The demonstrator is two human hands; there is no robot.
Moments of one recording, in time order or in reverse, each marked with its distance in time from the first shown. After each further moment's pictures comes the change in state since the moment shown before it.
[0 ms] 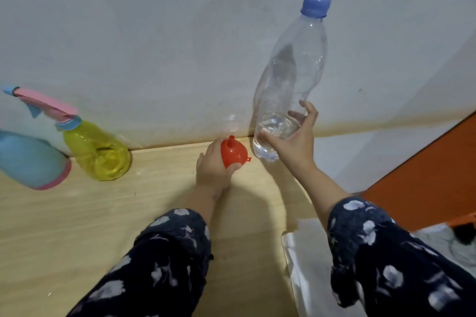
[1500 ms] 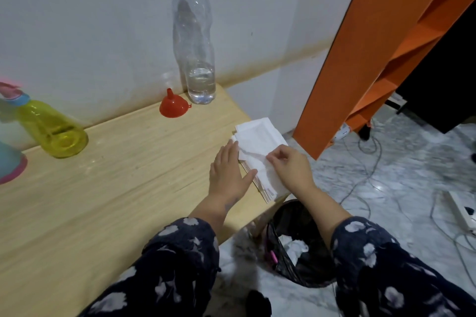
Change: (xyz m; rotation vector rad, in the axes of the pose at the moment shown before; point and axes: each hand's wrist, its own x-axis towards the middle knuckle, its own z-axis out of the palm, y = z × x) left_hand -0.230 0.039 0.029 0.226 -0.422 0.323; right_hand -0.272 -0.003 -0.126 -0.486 0.115 0.295
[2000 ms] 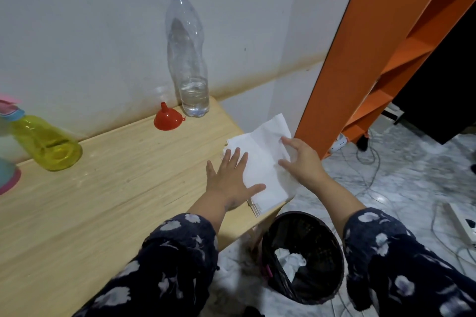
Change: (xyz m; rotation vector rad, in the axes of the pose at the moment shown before) left_hand 0.023 0.027 -0.009 0.418 -0.317 0.074; right_hand 0.034 0.007 -0.057 -0.078 -0.131 -0.002
